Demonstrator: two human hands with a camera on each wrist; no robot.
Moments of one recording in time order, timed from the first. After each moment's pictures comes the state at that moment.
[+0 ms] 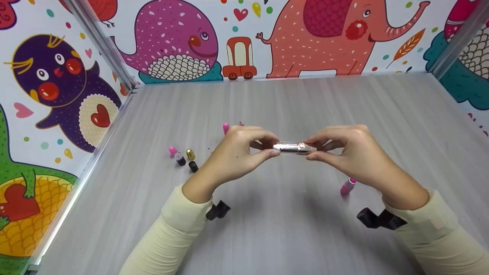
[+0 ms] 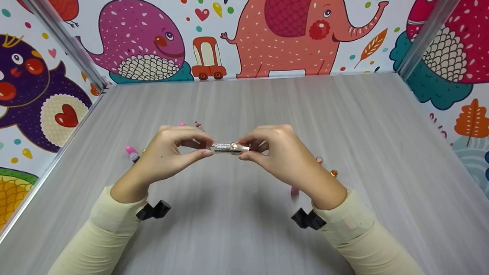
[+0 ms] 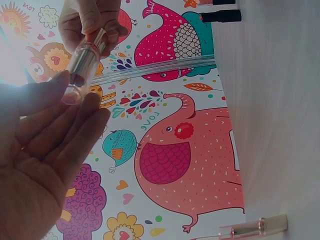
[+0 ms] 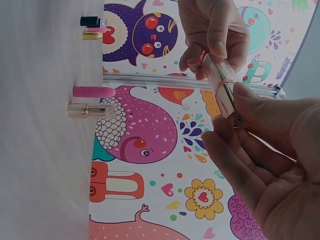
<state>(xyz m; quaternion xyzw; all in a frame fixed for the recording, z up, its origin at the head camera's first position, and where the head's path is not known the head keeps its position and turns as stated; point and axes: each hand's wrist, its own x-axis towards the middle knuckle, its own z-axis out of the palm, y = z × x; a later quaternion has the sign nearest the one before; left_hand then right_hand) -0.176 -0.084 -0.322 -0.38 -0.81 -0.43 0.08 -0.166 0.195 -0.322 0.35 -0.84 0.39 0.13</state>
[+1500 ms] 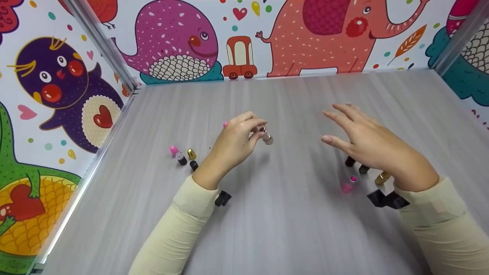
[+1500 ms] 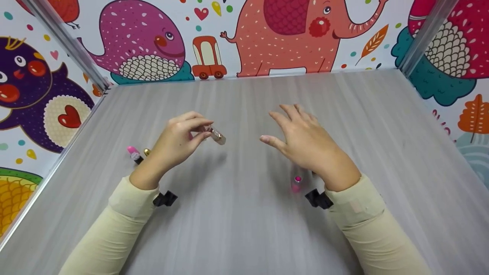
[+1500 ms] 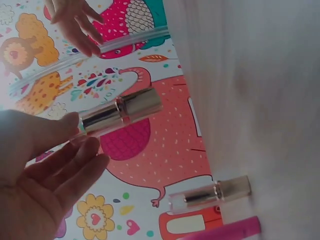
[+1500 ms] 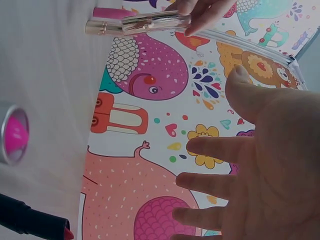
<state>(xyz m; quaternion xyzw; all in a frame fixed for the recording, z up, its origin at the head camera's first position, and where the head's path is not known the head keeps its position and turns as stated) -0.215 -0.083 -0.353 -0.30 -0.89 -0.31 0.16 -0.193 0.234 -0.322 0.21 -0.96 0.16 -0.03</state>
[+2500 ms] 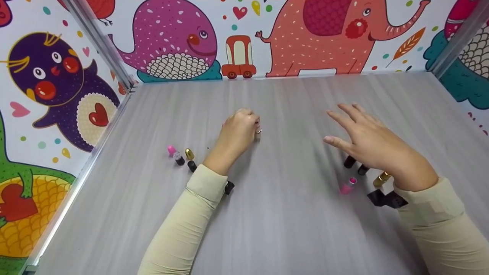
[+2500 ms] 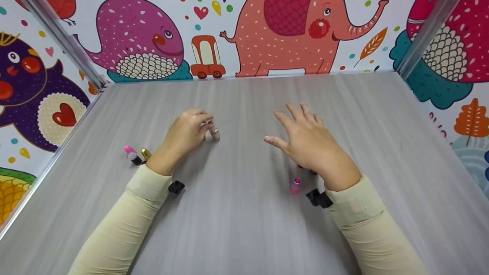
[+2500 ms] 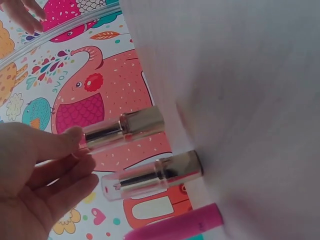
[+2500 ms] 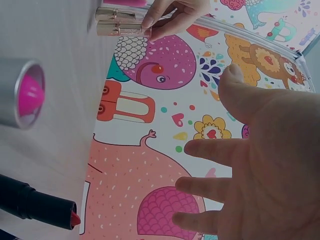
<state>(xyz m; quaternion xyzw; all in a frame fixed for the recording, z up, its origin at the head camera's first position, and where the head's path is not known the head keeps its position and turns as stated) -0.261 -0.078 -0.382 -0.25 -0.93 -0.18 0.20 -0.202 0.240 -0.327 0.20 -0.97 0.14 -0.04</state>
